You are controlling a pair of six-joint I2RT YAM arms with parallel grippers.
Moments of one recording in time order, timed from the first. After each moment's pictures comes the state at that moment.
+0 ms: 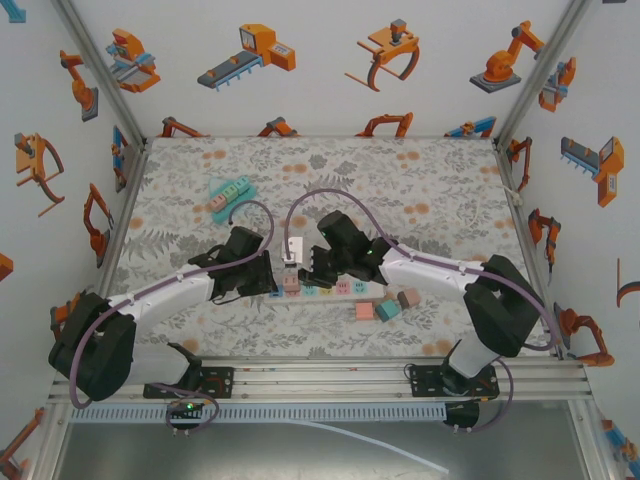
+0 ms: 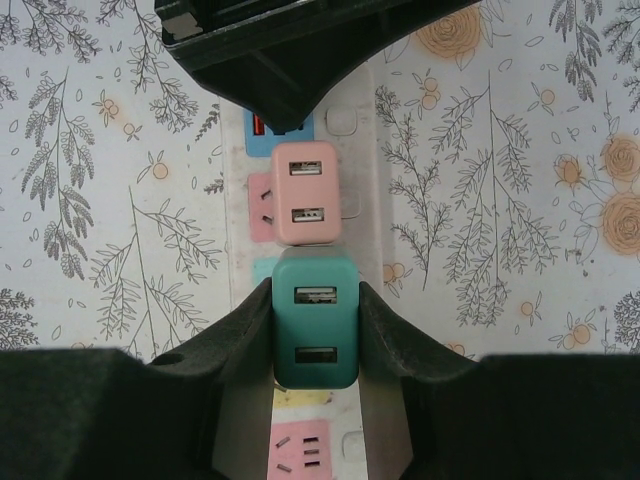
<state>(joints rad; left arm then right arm) -0.64 1.30 0.64 -0.35 -0.02 -0.65 0.89 1.59 0.99 -0.17 -0.45 -0.59</state>
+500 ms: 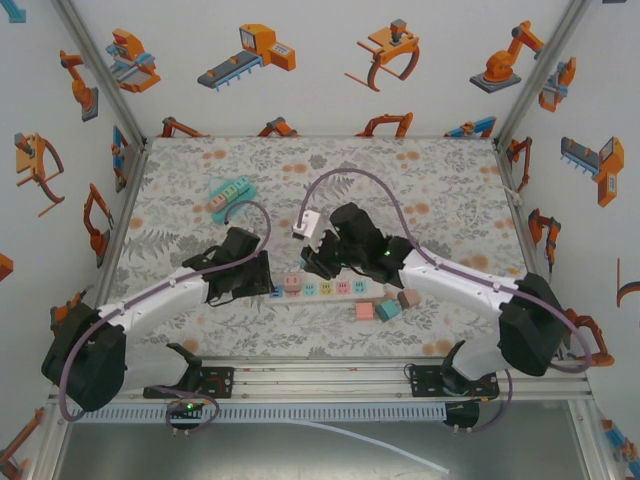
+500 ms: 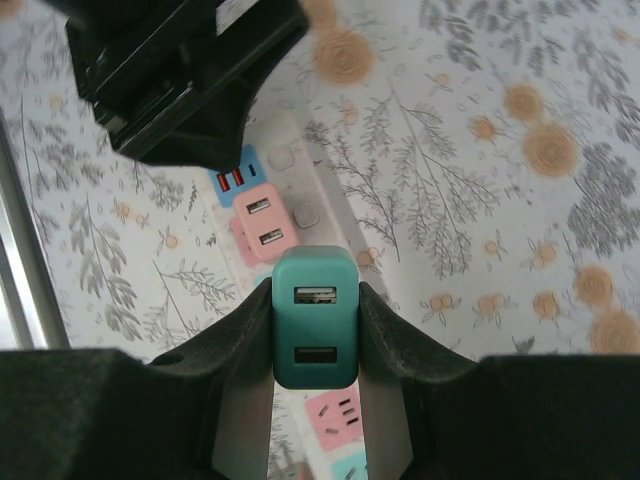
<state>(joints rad) -0.64 1.23 0.66 -0.43 -0.06 -0.63 0.89 1.41 1.00 -0.17 -0.26 -0.19</state>
